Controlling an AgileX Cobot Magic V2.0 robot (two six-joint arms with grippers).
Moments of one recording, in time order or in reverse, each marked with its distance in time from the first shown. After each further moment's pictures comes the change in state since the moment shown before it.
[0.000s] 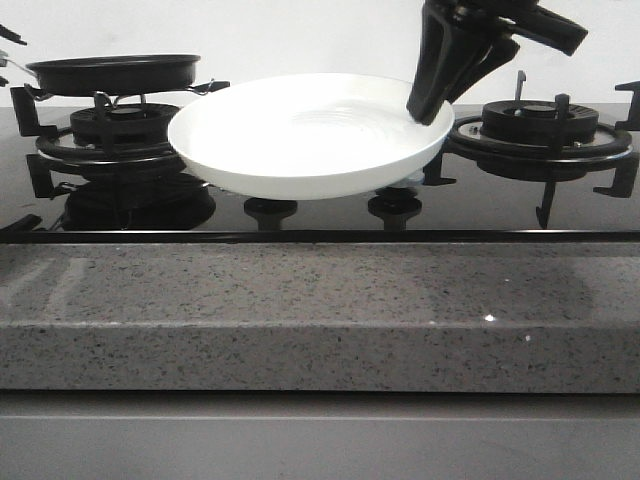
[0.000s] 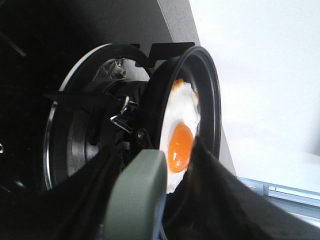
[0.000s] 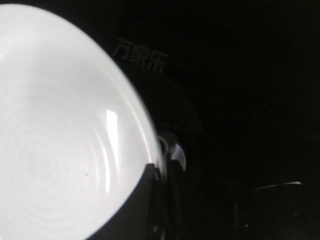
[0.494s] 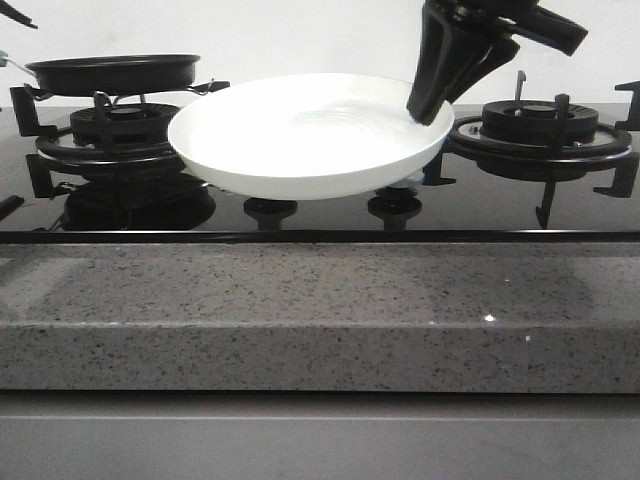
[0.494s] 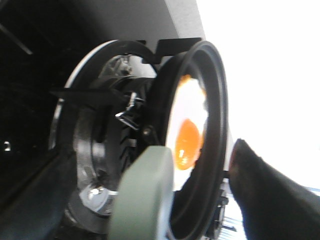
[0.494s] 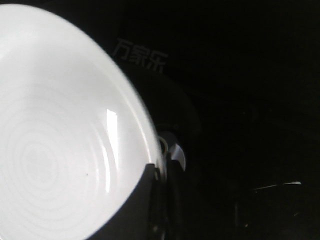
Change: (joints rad) left arm -0.004 0.000 0.002 0.013 -0.001 0.000; right arm 0.000 0.000 0.000 0.000 0.000 0.000
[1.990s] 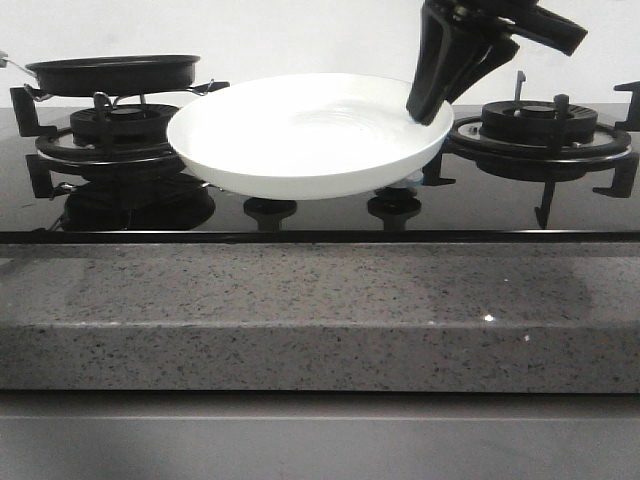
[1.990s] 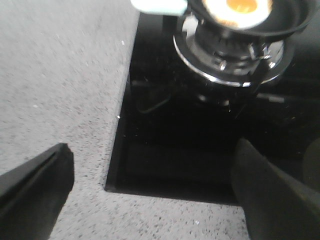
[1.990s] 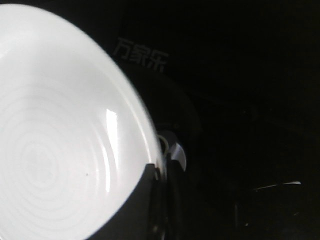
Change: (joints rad) left arm -0.349 -0.884 0.441 1.350 -0.211 -0.419; right arm 0.000 0.000 0.000 0.000 0.000 0.000
